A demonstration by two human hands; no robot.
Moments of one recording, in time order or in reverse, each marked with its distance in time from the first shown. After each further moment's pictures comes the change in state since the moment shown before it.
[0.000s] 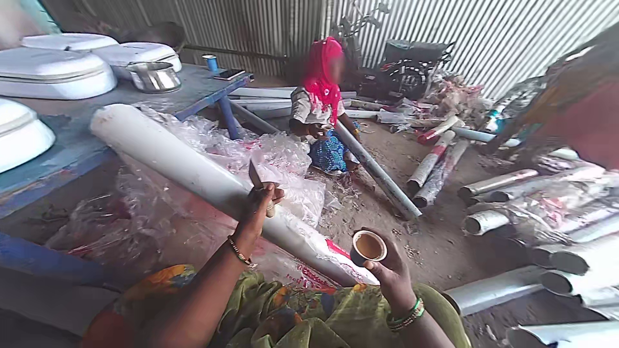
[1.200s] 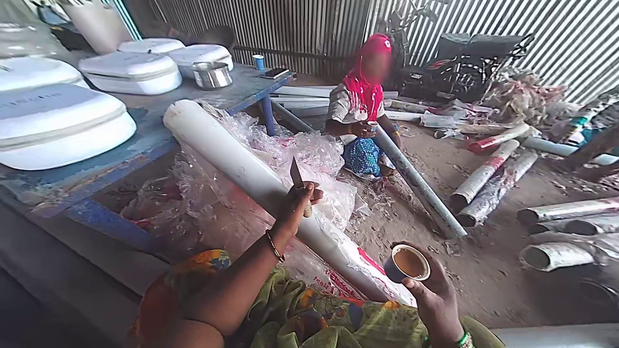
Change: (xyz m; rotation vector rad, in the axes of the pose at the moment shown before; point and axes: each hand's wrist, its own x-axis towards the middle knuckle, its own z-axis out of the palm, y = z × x) left_hand -0.001 0.004 -0.001 -0.073 -0.014 -0.012; right_hand 0.006 0.010 0.004 0.020 -0.054 -0.010
